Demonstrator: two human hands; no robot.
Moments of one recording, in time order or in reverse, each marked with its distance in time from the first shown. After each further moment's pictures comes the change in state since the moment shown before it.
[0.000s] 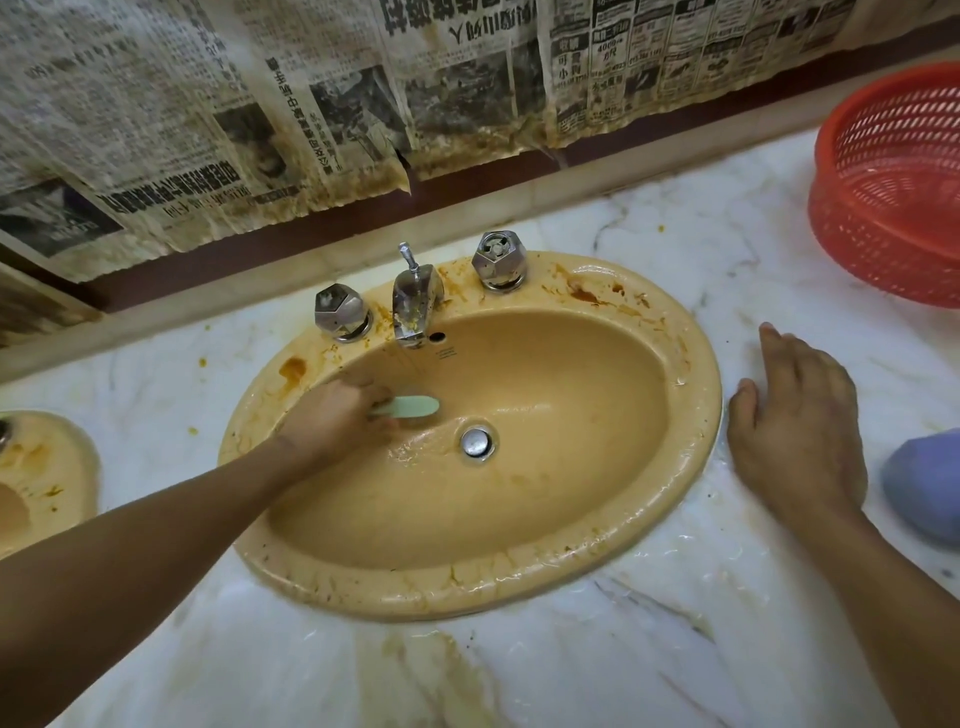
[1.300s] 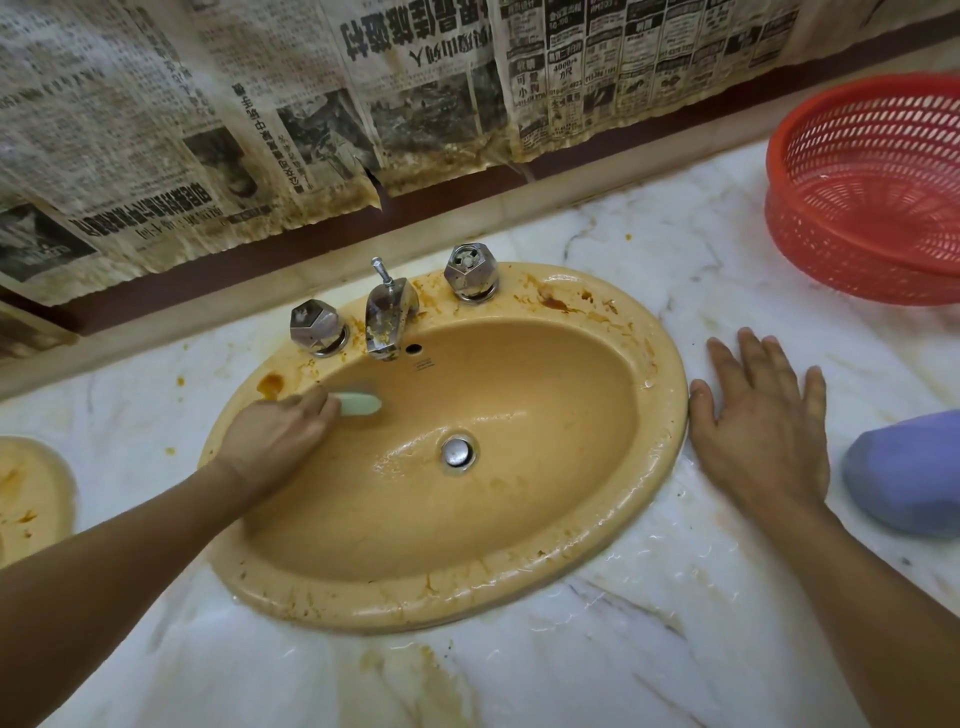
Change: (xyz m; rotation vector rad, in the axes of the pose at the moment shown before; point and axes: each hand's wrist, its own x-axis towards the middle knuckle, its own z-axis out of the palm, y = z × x) left_hand -0.026 -0.005 -0.033 0.429 0.072 0.143; right_hand -0.001 0.003 0.003 -0.185 -0.117 0.021
